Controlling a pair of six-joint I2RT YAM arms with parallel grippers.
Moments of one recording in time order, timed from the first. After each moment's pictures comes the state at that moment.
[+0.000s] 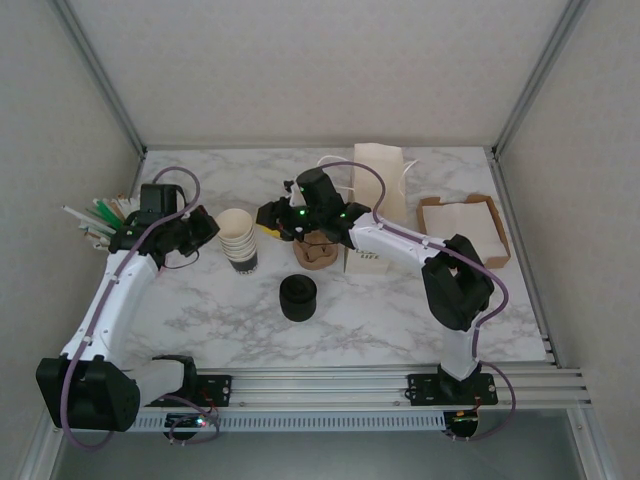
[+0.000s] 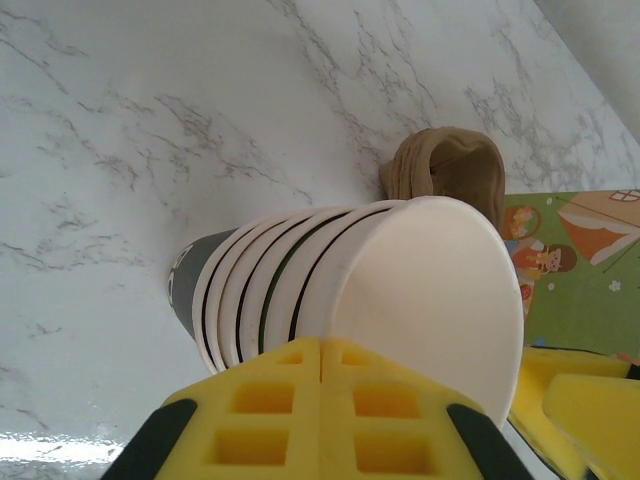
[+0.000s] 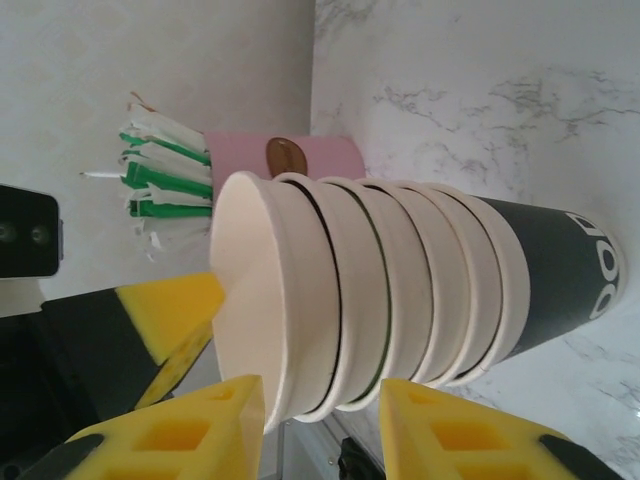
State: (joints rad) left arm 0.00 1.16 1.05 -0.74 0.29 -0.68; right arm 0.81 1.90 1.47 -0.08 -0.56 1.11
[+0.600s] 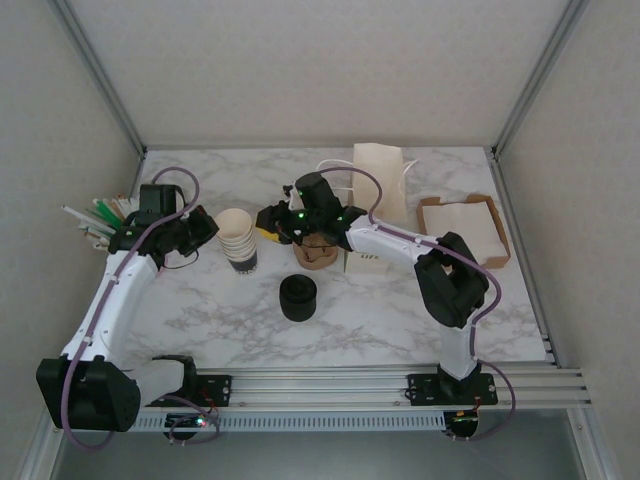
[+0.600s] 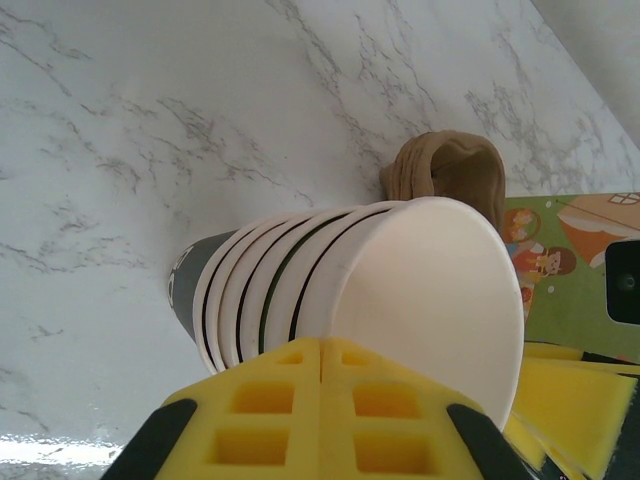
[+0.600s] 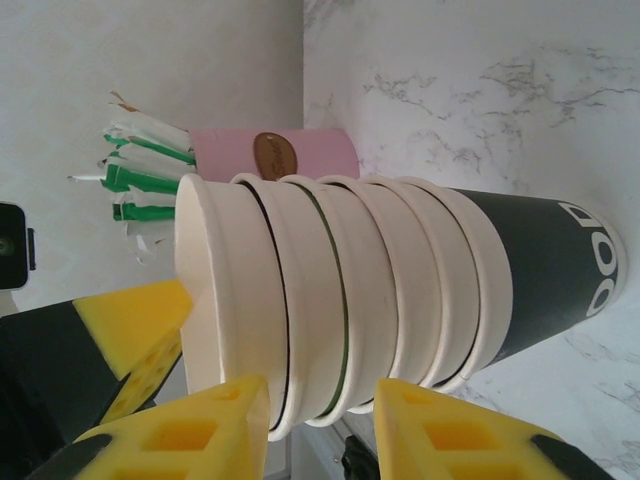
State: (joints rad) left arm 0.00 1.16 1.04 -0.73 0.29 -0.68; right arm 0.81 1.94 1.45 -0.02 -0.58 1.15
